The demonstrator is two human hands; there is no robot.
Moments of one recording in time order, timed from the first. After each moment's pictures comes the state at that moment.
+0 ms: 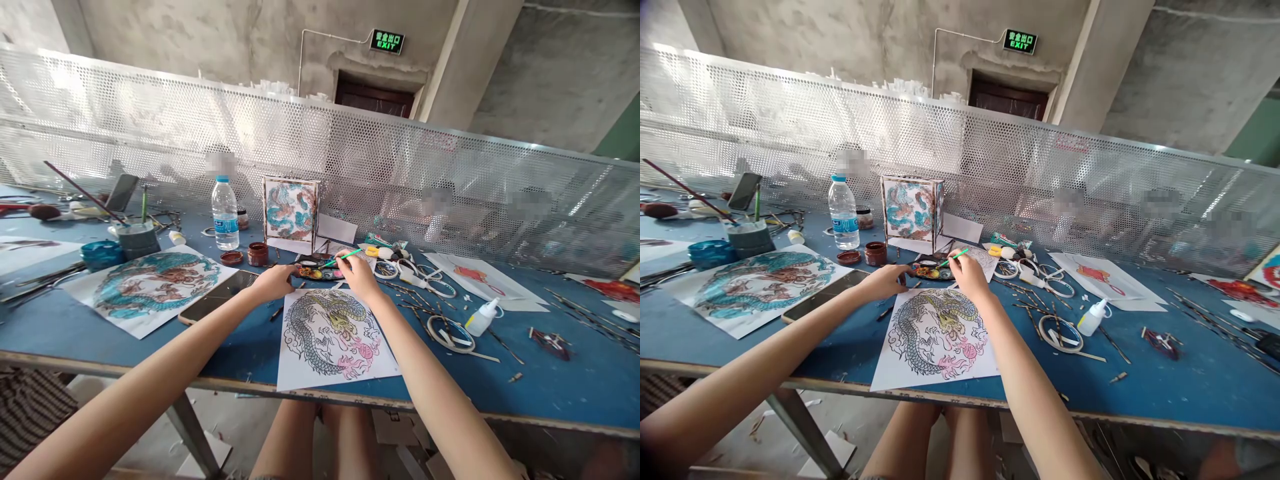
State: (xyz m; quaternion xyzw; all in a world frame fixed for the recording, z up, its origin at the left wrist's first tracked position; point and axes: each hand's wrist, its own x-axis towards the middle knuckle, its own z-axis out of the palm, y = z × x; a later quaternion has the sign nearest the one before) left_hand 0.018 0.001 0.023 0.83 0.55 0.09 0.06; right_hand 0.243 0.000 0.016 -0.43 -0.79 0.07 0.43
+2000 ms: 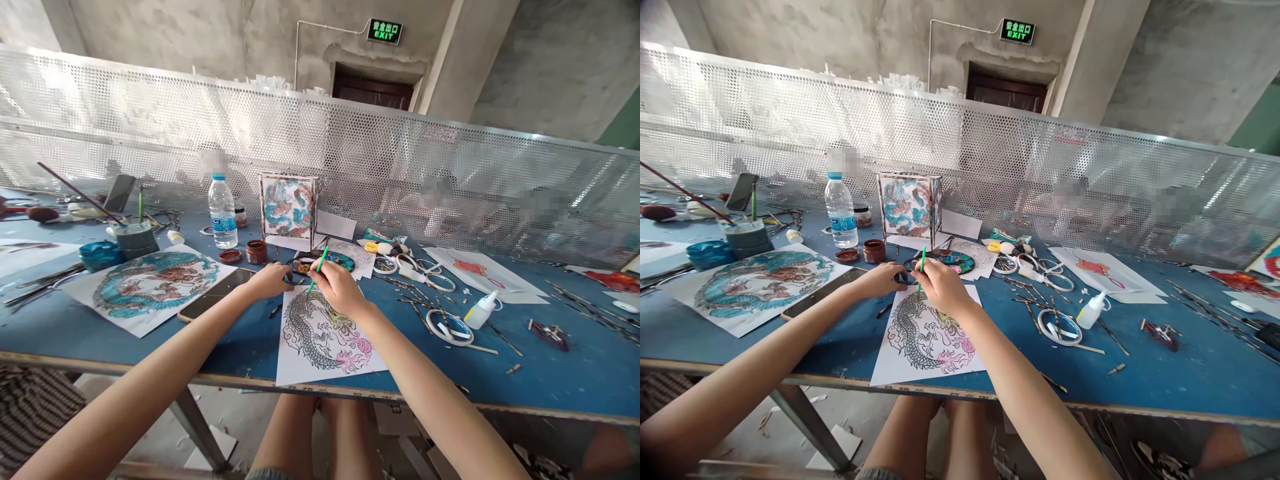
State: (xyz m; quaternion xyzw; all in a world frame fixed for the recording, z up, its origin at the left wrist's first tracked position) left_hand 0.011 0.009 0.016 0.85 0.53 0.05 0.00; right_hand 0.203 -0.050 0.027 -0.32 -0.85 0.05 0.42
